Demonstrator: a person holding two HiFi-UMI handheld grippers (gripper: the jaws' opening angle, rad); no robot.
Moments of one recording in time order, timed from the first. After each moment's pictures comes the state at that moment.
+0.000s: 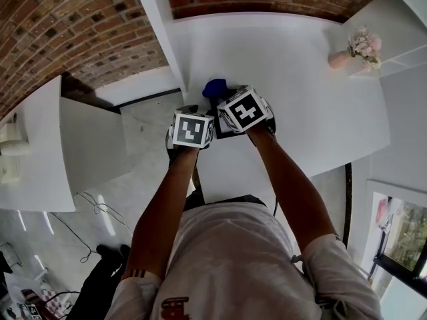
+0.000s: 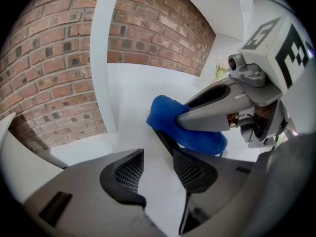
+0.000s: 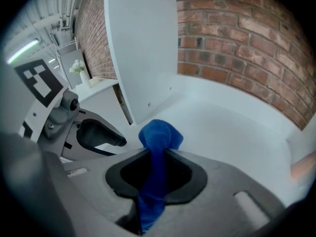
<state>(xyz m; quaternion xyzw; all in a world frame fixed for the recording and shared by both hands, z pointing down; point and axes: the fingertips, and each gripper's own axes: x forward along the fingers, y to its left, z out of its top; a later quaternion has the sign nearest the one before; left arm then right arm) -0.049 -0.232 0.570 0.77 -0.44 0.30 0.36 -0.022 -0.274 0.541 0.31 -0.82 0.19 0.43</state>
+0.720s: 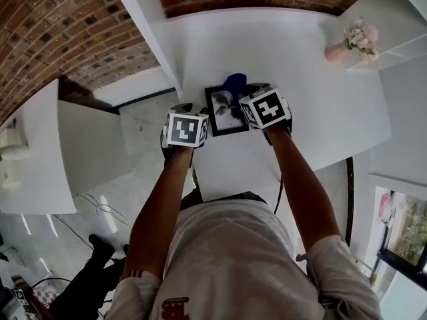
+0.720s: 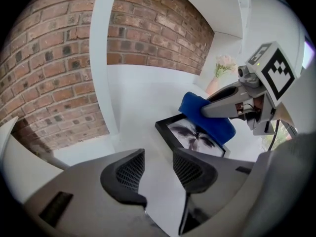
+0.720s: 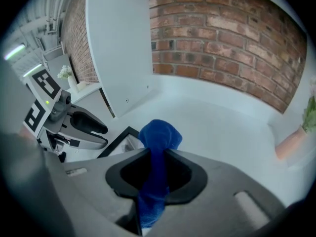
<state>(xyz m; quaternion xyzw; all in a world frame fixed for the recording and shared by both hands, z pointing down) -0.051 -0.230 0.570 0.76 -0.44 0.32 0.34 0.060 -0.280 0.535 0.39 -0.79 0.21 0.43</state>
